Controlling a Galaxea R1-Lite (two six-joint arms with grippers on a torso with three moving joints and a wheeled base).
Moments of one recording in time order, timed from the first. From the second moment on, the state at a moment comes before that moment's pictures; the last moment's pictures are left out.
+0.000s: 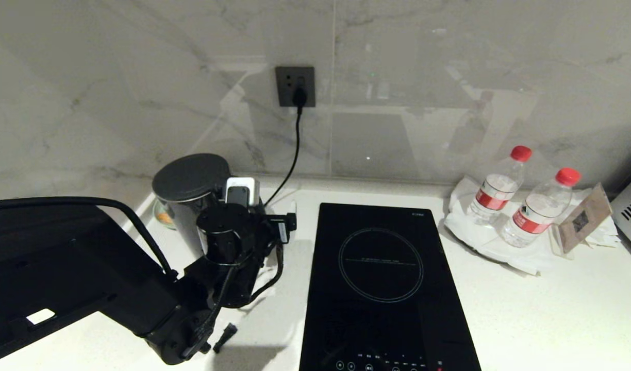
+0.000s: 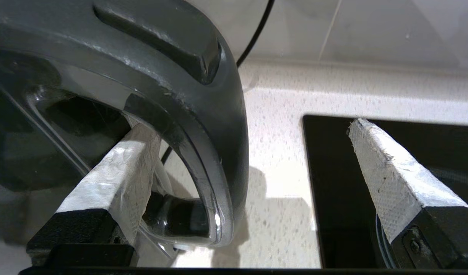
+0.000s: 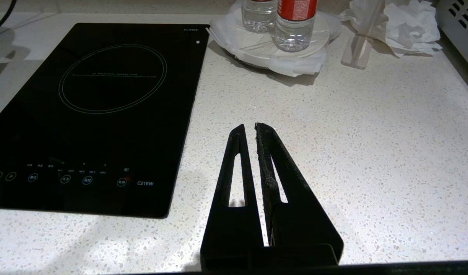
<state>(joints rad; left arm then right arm) -0.61 2.06 -0.74 -1.32 0.54 -0.07 0.00 0.00 0.00 0.00 0.00 -0.01</state>
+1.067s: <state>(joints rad) -0.61 2.00 -0.71 -1.32 0.55 -0.08 0.00 0.00 0.00 0.00 0.00 -0.01</state>
